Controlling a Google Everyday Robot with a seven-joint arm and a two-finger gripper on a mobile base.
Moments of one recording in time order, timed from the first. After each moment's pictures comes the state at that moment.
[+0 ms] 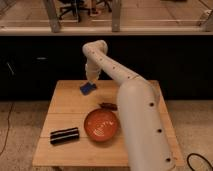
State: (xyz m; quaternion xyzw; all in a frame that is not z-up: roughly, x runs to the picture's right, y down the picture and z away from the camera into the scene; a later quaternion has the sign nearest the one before) arm -0.083 -0.058 0.913 -0.24 -0.20 -0.34 0.89
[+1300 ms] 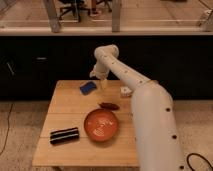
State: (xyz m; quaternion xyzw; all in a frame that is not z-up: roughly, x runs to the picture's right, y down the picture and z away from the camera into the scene) arm -0.044 -0.053 0.928 -0.22 -0.21 -0.26 0.92
